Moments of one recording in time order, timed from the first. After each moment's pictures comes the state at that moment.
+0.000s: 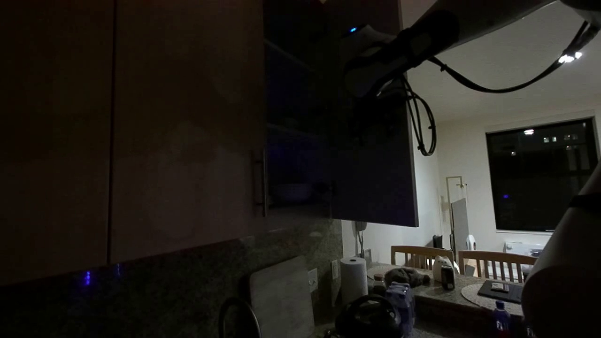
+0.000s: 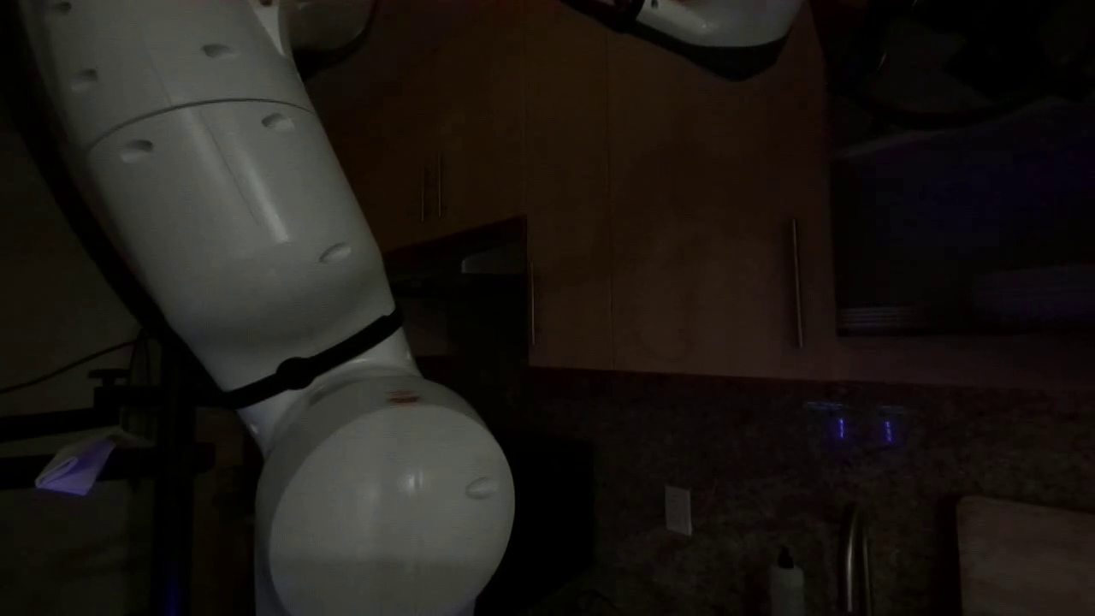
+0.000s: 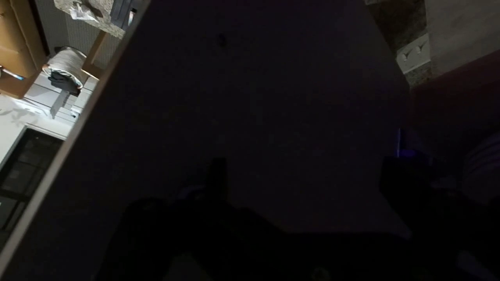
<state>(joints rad) -0.17 -0.43 -0.16 -1.92 -0.72 2.04 0.65</state>
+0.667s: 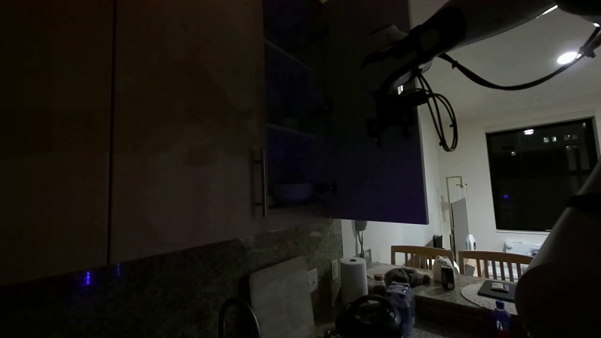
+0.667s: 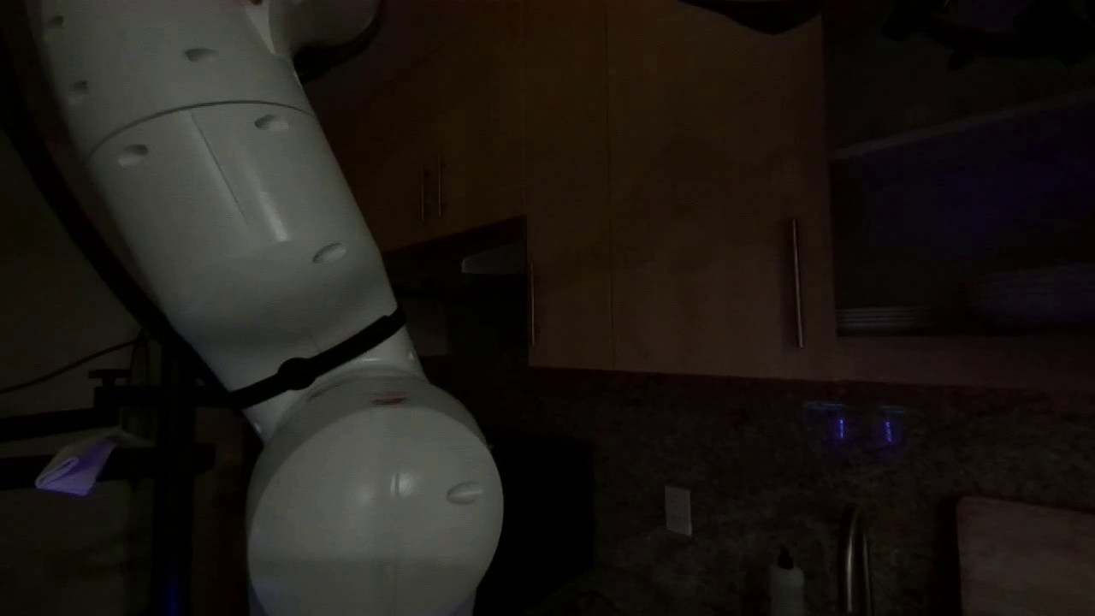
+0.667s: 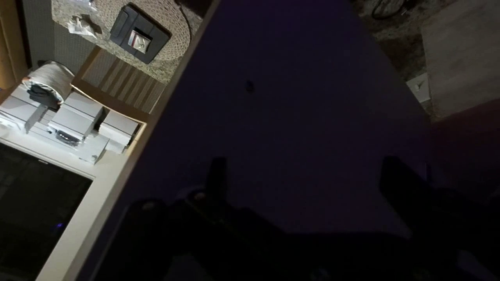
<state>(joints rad) -0.23 -0.43 -0.25 -1.90 -0.58 2.04 0.38</state>
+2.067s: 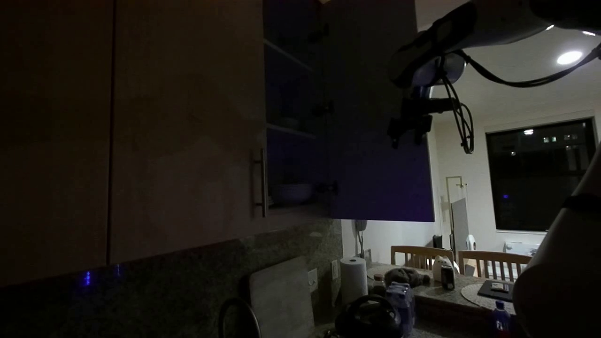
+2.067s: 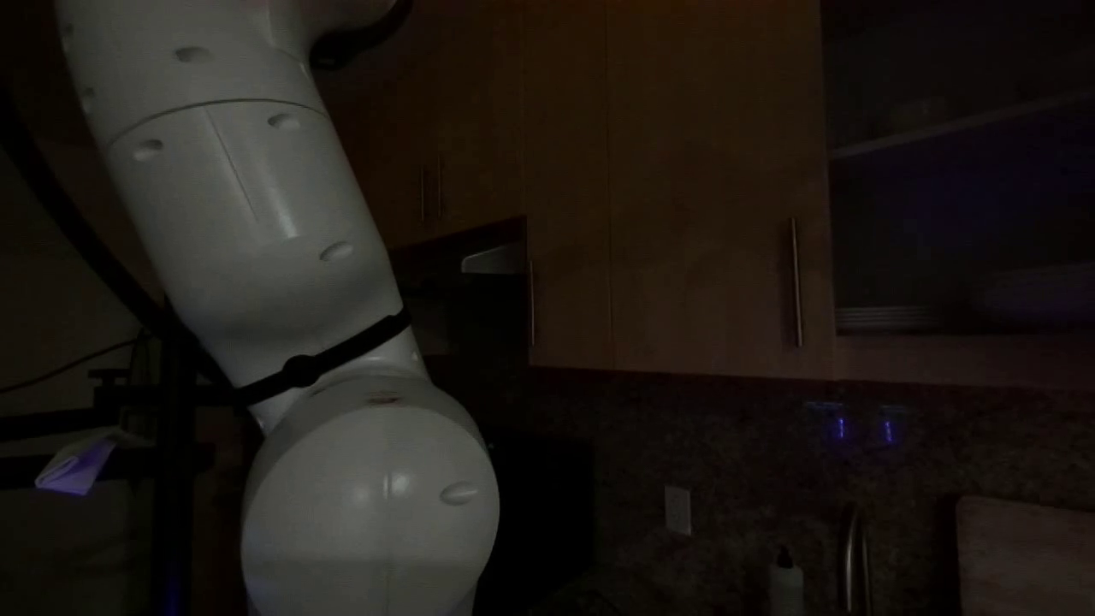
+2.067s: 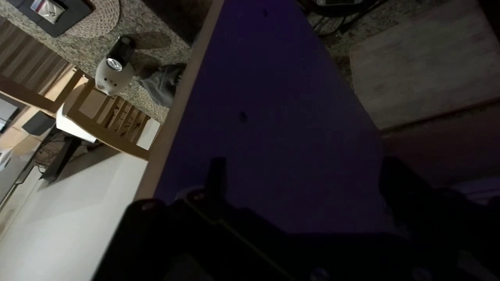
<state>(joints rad) -0.25 -0.39 -0.44 -1.86 -0.19 2.12 -0.20</state>
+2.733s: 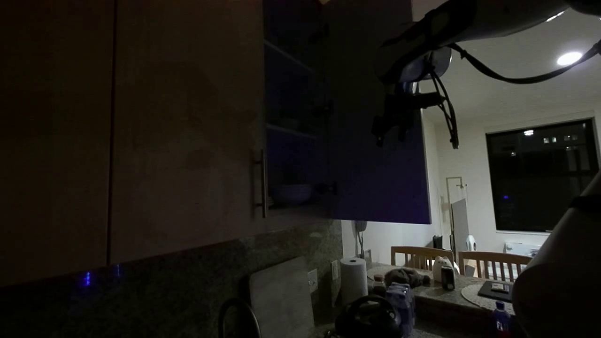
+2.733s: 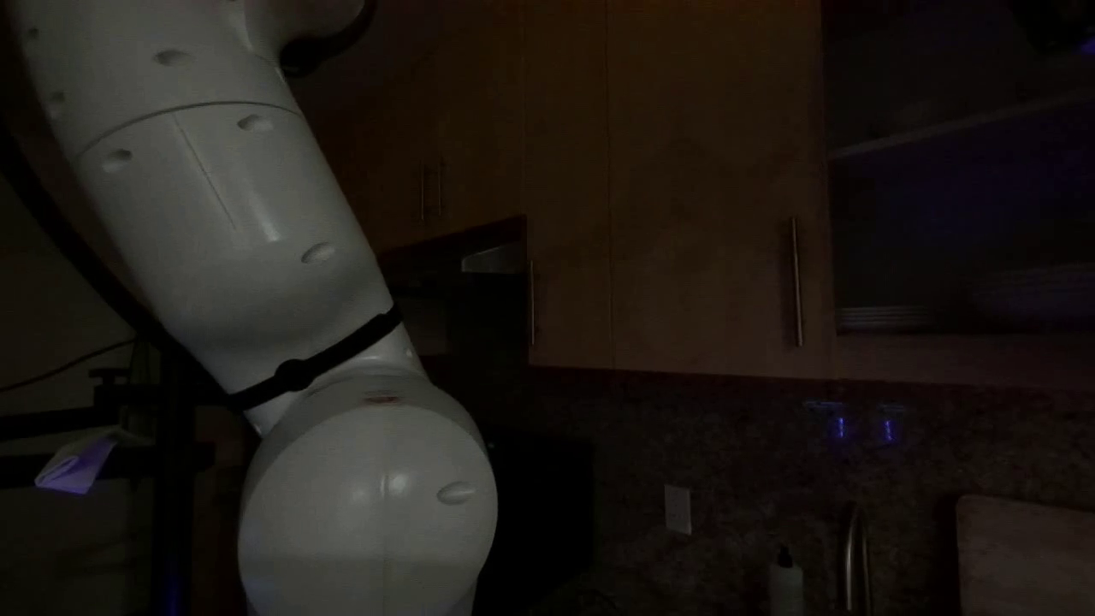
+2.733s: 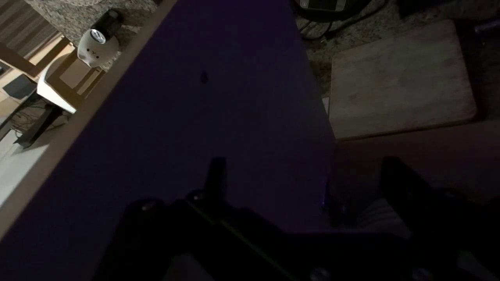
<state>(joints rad) -0.26 -0.46 -0.30 -1.92 -0.26 2.11 -0.18</state>
